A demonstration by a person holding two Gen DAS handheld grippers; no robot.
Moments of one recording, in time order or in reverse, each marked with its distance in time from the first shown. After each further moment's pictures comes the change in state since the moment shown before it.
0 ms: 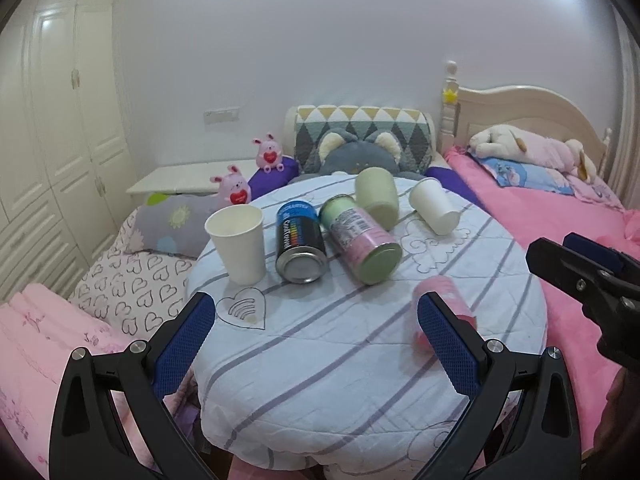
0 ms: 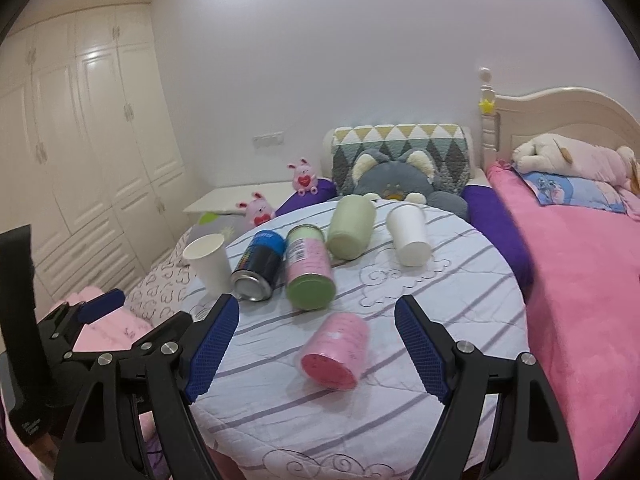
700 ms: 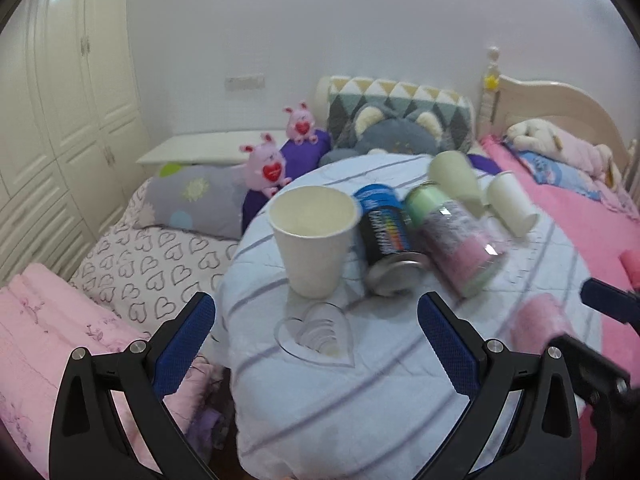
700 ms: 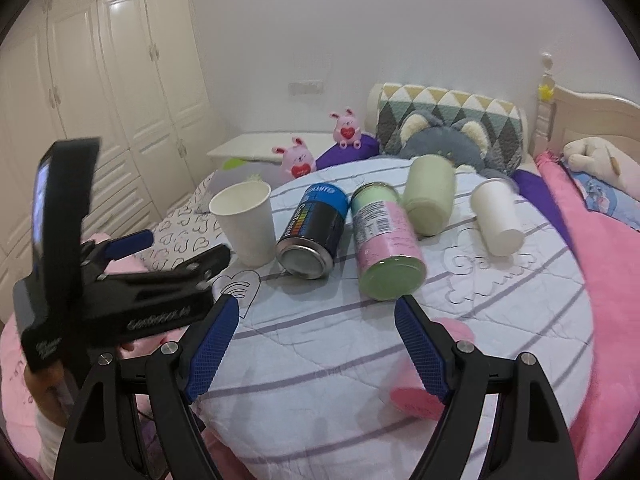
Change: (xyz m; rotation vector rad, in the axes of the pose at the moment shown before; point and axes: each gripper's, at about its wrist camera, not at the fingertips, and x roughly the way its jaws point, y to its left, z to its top) left arm 0.080 0.085 0.007 -0.064 0.096 0.020; right arm 0.083 0.072 -0.003 -0.120 0.175 0.063
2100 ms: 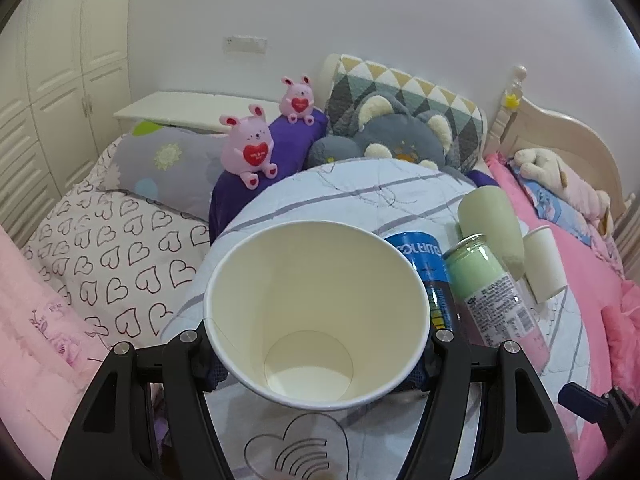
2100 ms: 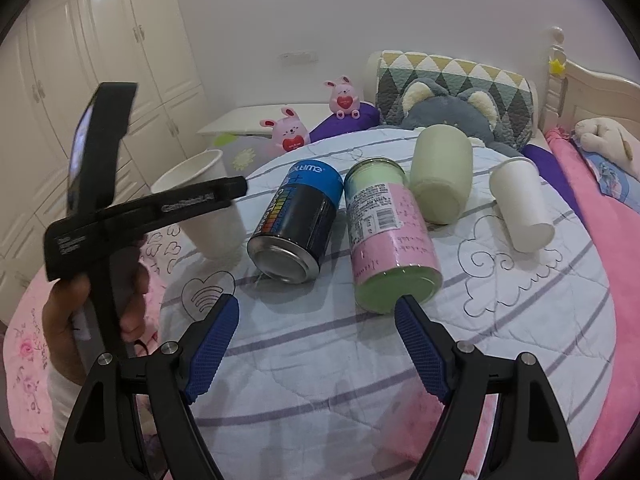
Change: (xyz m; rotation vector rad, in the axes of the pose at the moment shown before) left arm 0.125 0.030 0.051 -0.162 0.103 -0.095; right arm 0.066 -0.014 0.017 0.019 0.121 0.018
